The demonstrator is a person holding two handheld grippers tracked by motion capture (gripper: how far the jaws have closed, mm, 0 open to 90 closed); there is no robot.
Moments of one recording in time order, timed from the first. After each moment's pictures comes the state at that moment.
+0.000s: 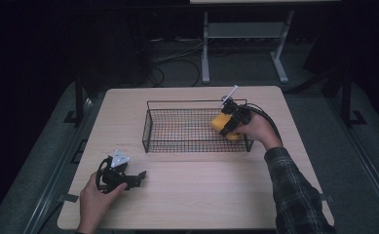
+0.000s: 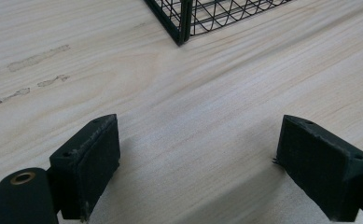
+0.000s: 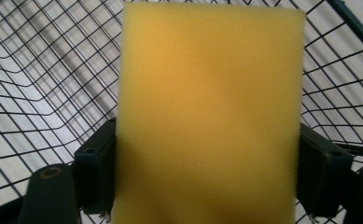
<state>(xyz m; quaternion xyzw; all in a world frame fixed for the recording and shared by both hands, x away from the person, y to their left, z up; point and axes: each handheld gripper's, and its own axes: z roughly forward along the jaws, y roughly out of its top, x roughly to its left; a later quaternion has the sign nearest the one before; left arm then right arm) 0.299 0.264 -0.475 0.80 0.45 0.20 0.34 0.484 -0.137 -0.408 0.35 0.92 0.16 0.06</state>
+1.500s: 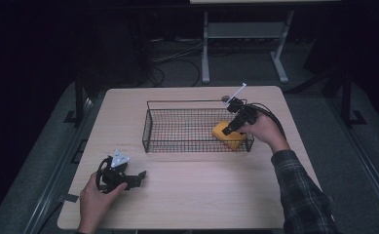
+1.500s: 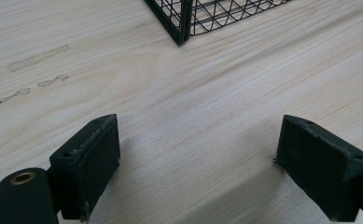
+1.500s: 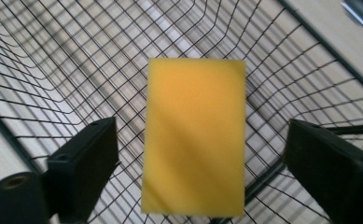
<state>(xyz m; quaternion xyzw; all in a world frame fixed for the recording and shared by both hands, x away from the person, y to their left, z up) 0.299 0.264 -0.475 0.80 0.45 0.20 0.34 0.469 -0.152 -0.388 0.37 0.90 0.20 0.07</state>
